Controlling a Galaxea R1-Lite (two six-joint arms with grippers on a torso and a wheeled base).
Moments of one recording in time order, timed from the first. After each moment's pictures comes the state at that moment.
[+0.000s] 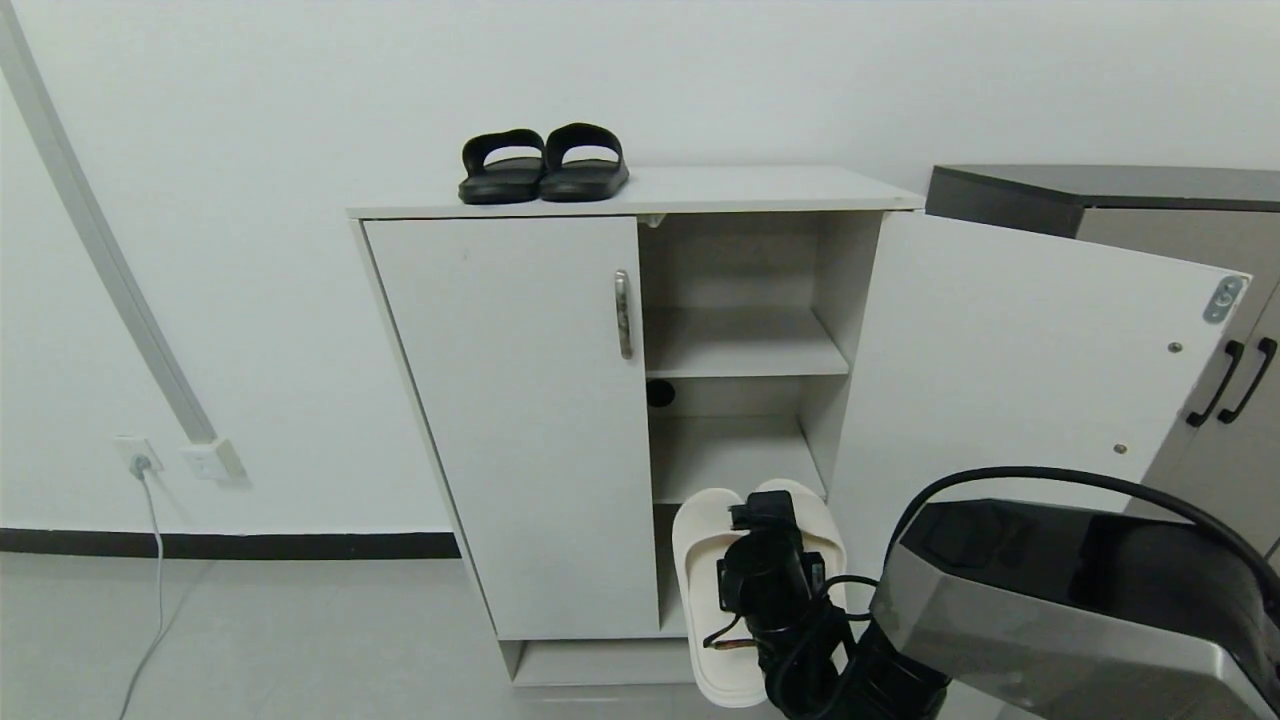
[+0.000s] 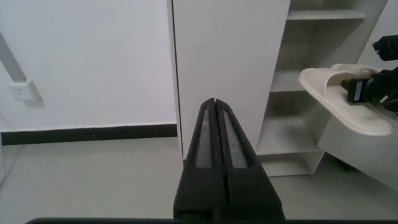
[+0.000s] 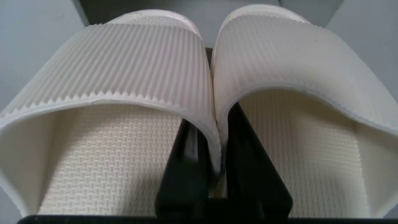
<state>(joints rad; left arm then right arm) 0.00 0.00 0.00 0.00 -0.01 0.01 0.81 2.44 -0.98 -1.07 -0.75 0.27</state>
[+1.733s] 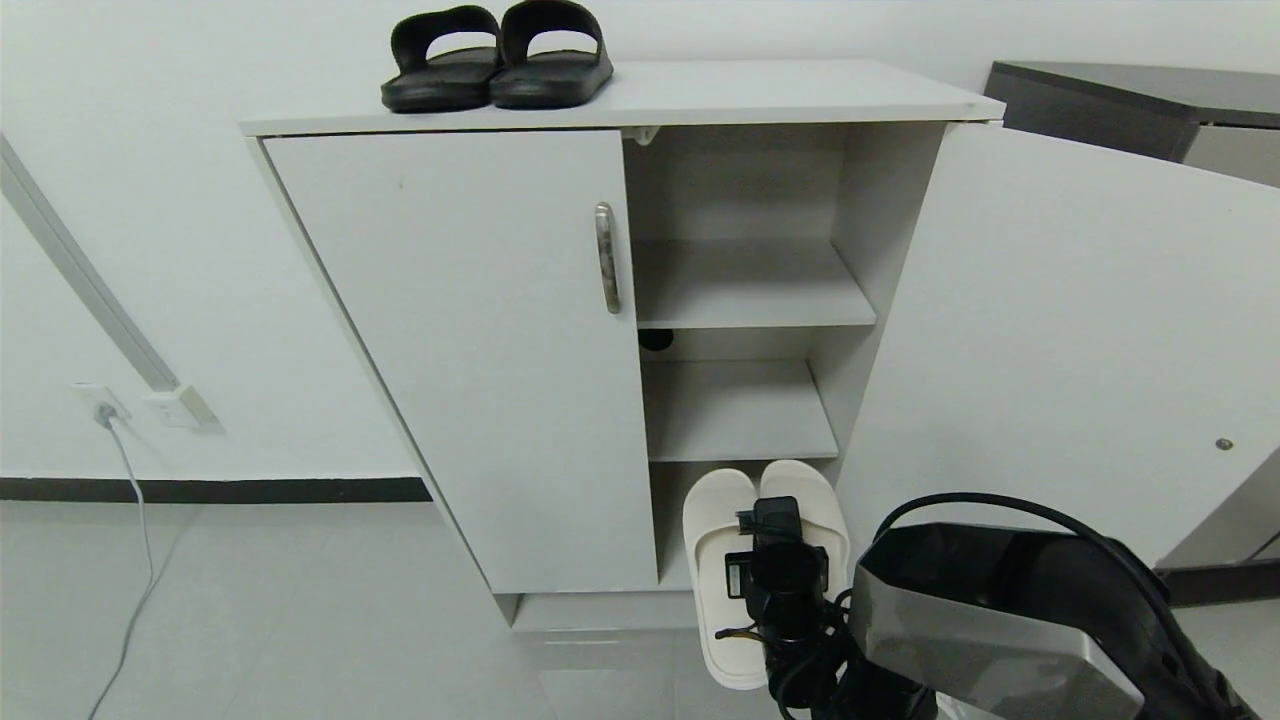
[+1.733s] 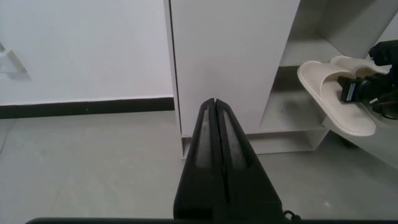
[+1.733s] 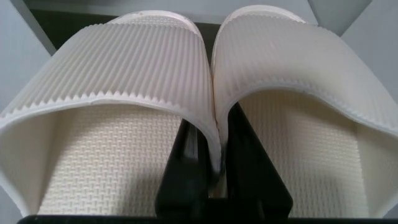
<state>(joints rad) 0.00 0.00 0.00 0.00 -0.01 0.01 0.78 2.58 -0.99 -1.43 -0.76 0.08</state>
